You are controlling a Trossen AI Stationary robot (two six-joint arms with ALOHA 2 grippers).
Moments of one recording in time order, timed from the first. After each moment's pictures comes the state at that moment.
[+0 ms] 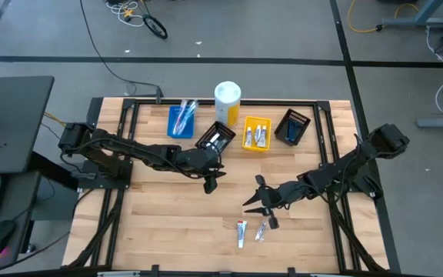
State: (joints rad) left arm -0.10 1.54 0.95 0.02 -0.19 -0.40; right arm 0.45 1.44 0.61 0.44 0.16 0.09
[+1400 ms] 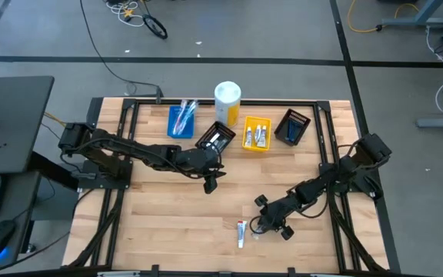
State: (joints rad) left arm -0.10 1.54 0.95 0.02 -0.19 -0.40; right arm 0.52 1.71 0.60 0.22 -0.09 -0.14
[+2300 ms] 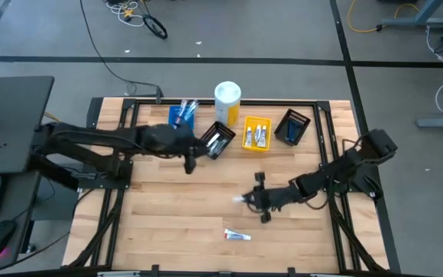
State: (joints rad) left arm -0.01 1.18 0.95 -0.18 -0.21 -0.35; right arm 0.43 1.60 0.59 0.41 0.38 -0.10
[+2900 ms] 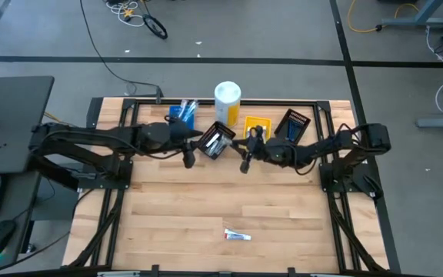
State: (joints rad) left arm -0.01 1.14 0.95 -0.18 -0.38 -0.21; right arm -0.05 1.60 0.59 0.82 0.32 -0.06
